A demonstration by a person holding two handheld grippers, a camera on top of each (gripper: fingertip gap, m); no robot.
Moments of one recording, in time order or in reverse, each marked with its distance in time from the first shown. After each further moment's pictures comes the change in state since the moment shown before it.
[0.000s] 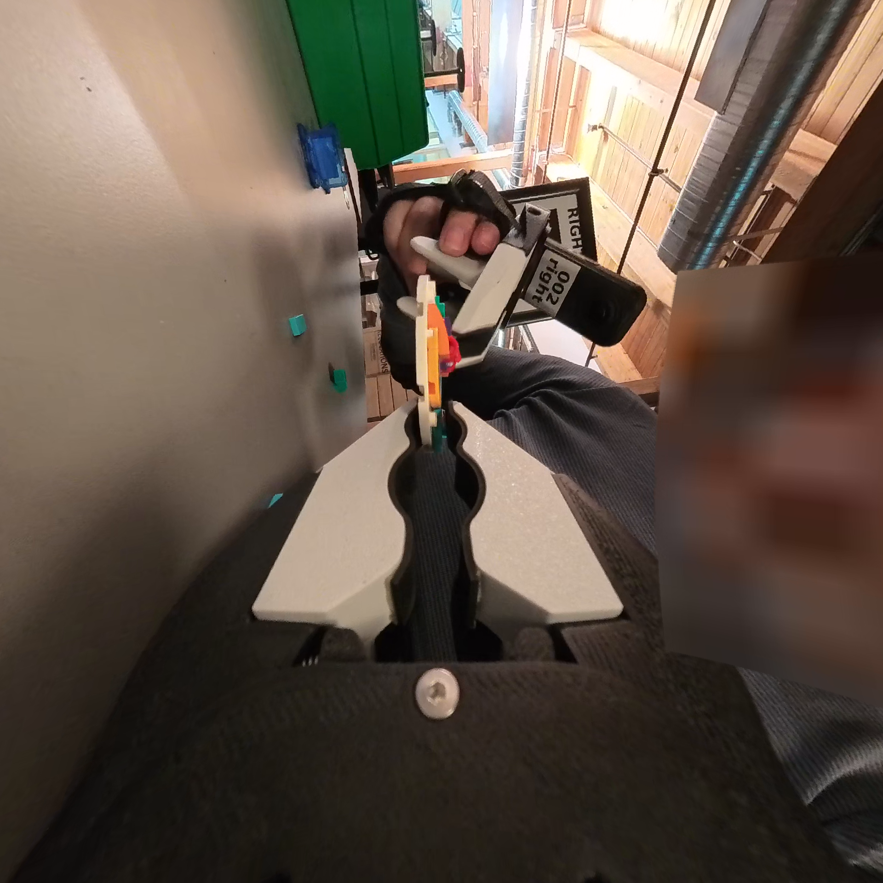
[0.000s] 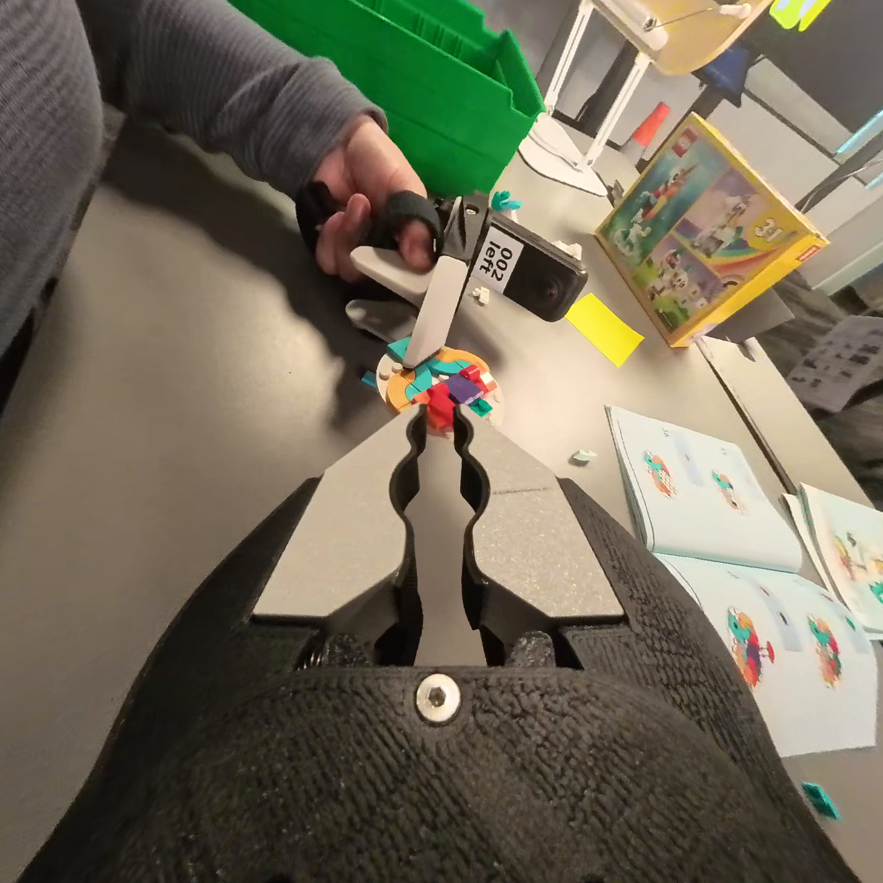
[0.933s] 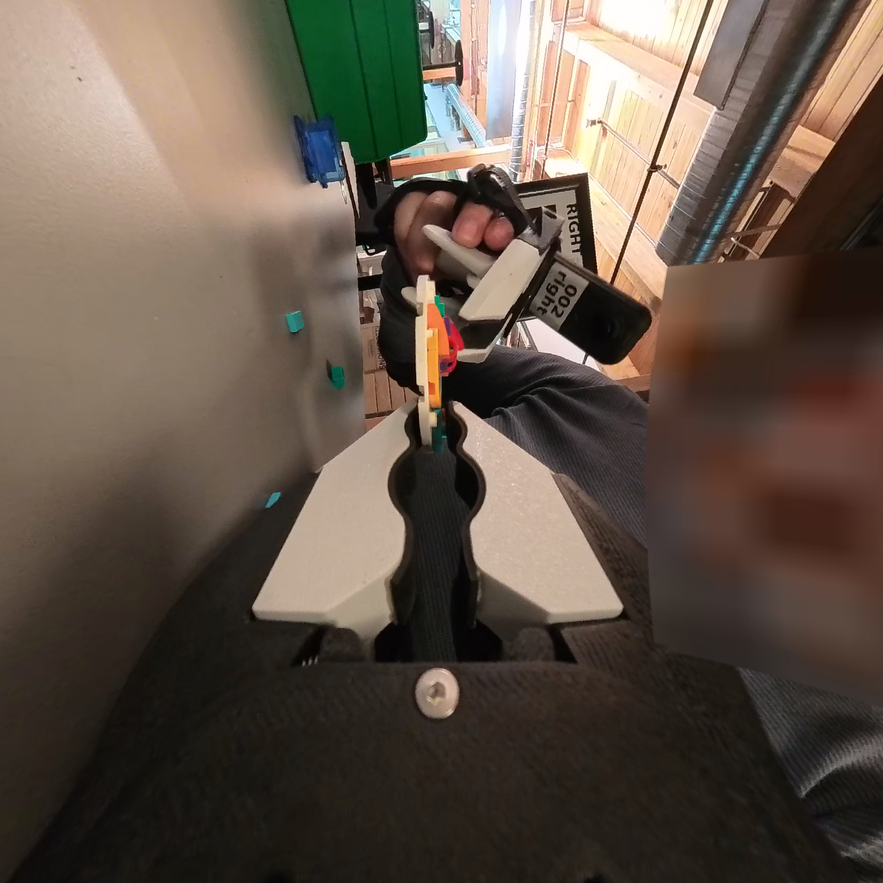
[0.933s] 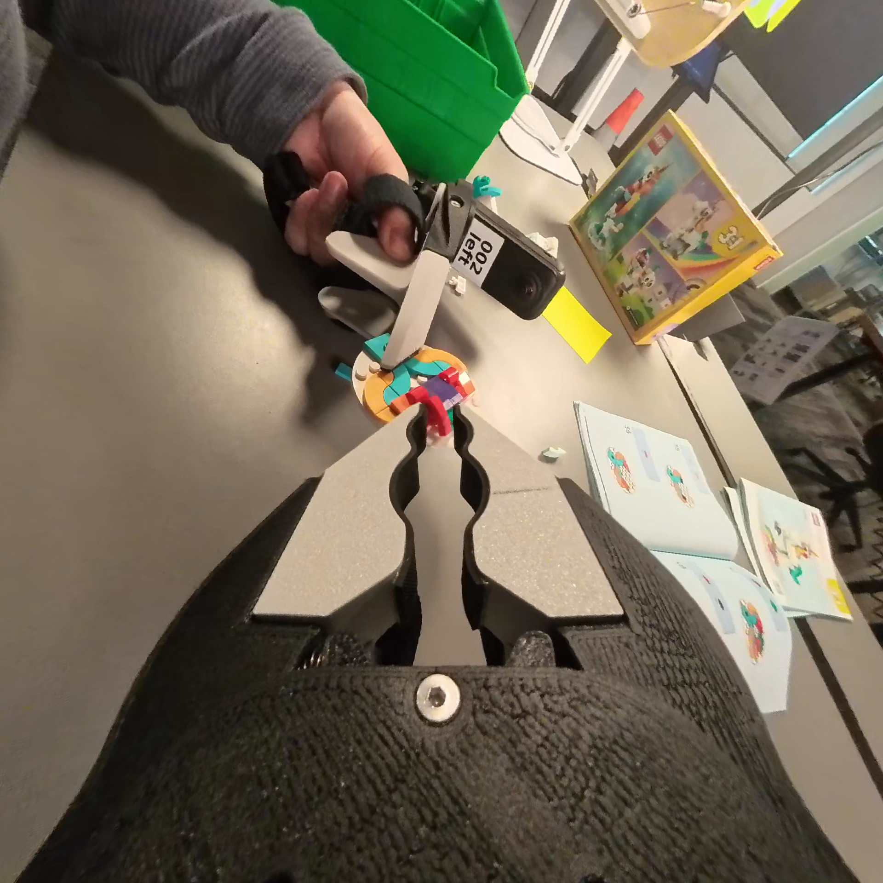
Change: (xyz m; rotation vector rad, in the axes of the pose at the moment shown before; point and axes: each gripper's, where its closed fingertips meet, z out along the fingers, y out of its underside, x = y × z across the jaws) left arm 0.000 0.001 0.000 -0.010 0.005 -0.005; right arm 0.007 -0.001 0.003 -0.060 0.069 -0.077
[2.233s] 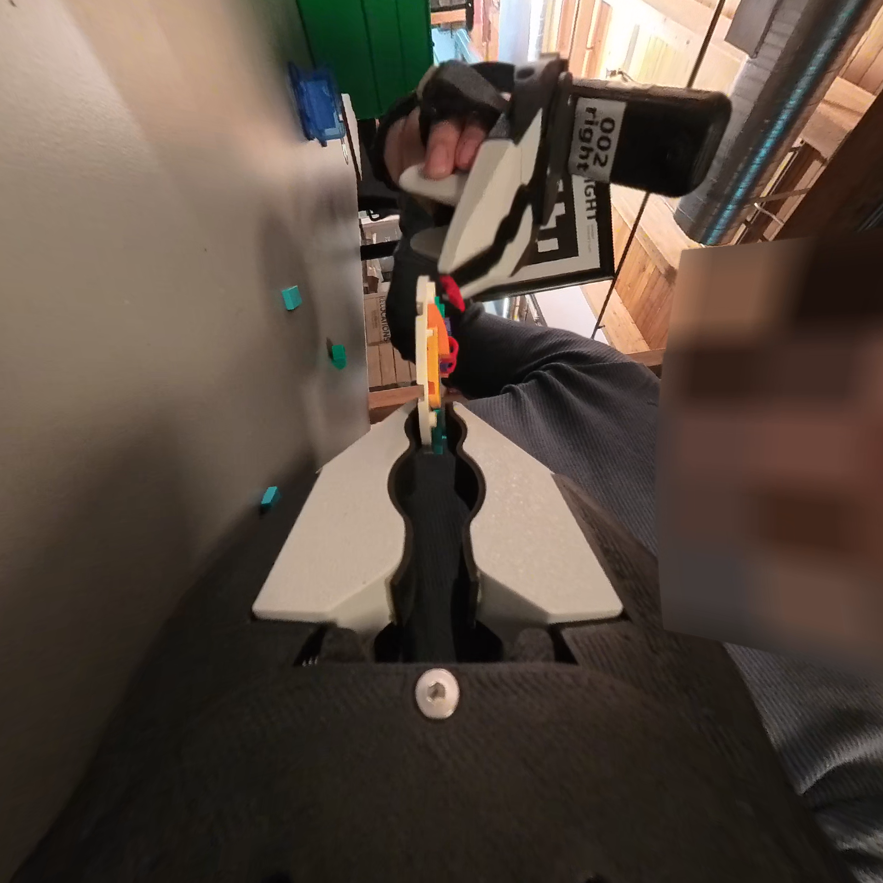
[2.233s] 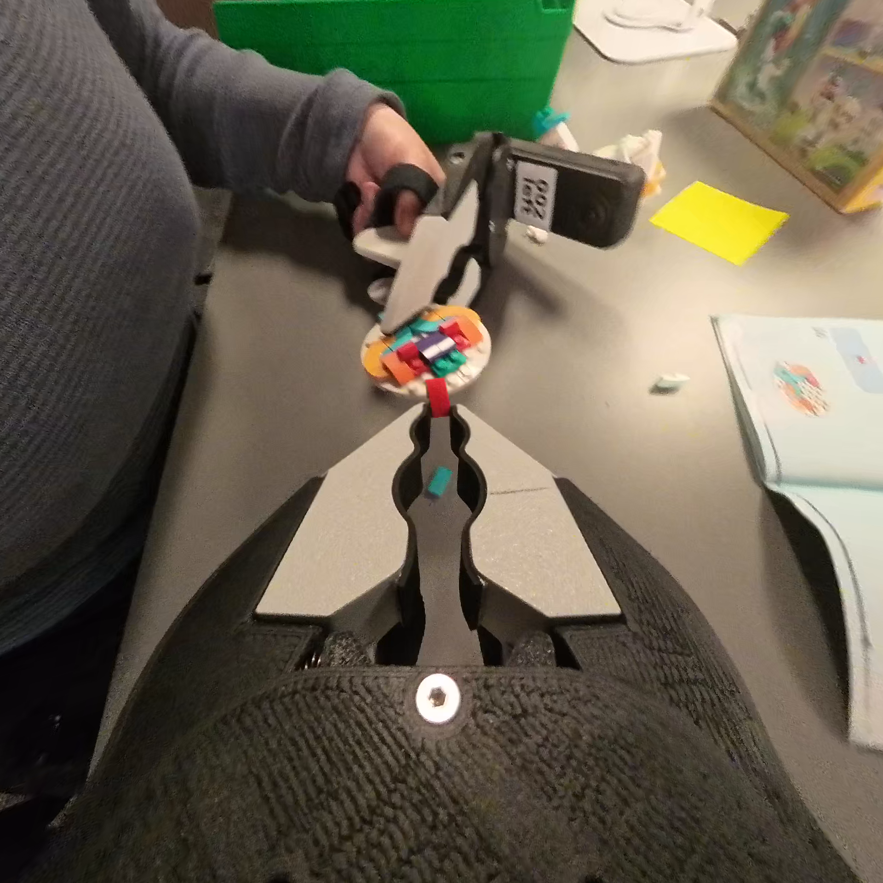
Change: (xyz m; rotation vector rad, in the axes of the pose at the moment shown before) left arm -0.003 0.010 0.005 -0.071 -0.016 -0.002; right arm -0.003 0.019 -0.024 0.003 -0.350 0.407
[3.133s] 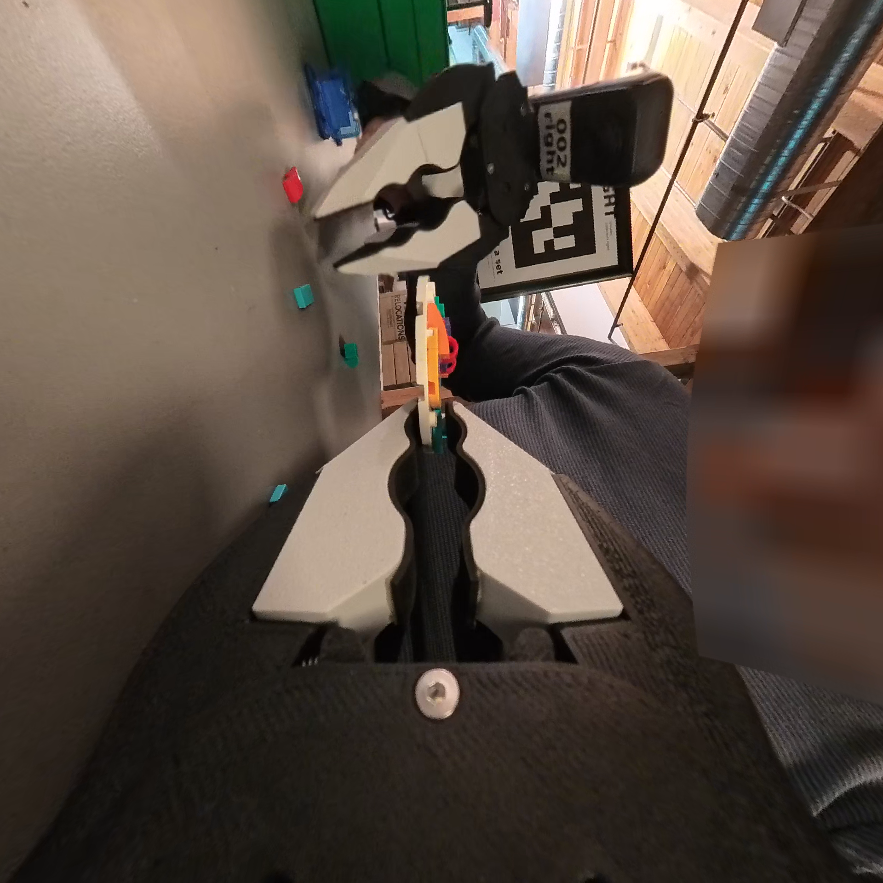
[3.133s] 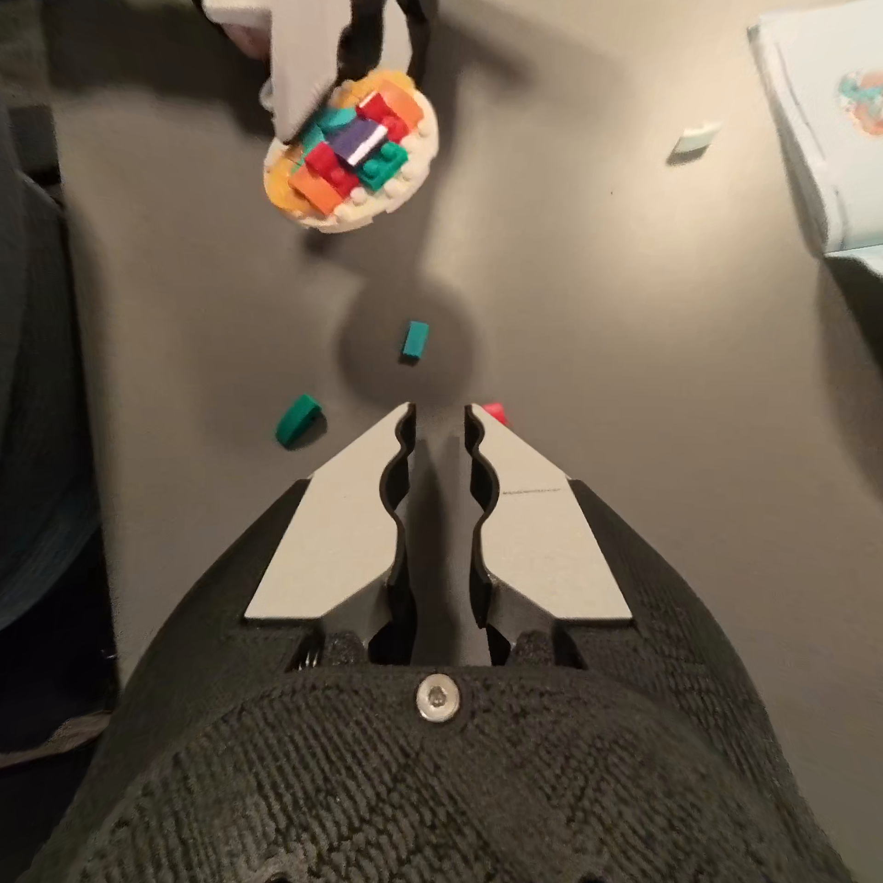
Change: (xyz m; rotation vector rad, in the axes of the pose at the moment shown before) left arm -0.004 0.001 0.001 -0.003 -0.035 0.012; right arm 0.005 0.074 -0.009 -0.275 0.118 0.179
